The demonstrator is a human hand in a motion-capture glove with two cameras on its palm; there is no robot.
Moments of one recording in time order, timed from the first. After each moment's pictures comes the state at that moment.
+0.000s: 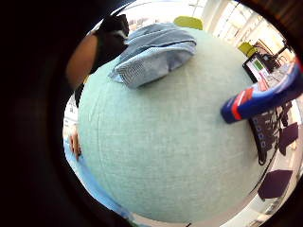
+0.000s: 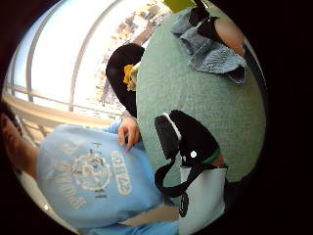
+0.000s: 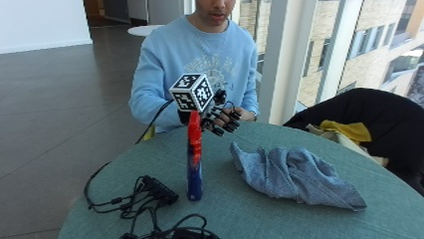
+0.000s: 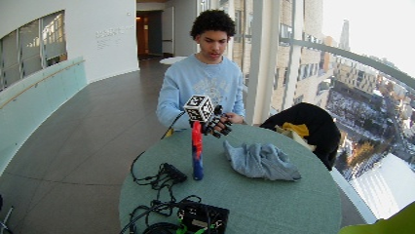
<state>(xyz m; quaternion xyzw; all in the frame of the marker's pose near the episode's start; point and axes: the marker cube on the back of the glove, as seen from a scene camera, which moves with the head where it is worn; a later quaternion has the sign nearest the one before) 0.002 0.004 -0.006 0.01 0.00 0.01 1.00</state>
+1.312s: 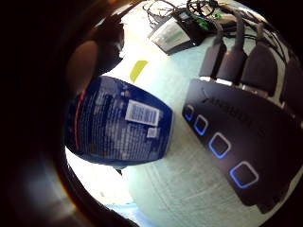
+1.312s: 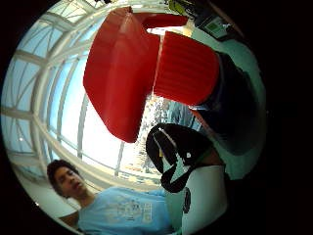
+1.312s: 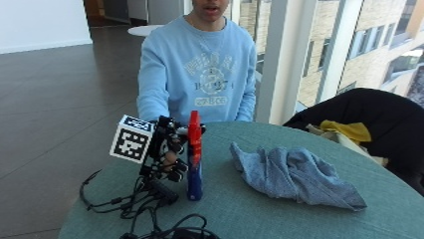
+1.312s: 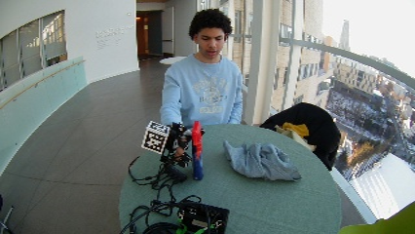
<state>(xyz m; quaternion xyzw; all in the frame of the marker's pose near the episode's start) 0.180 -0.023 -0.052 0.27 -0.28 0.28 0.88</state>
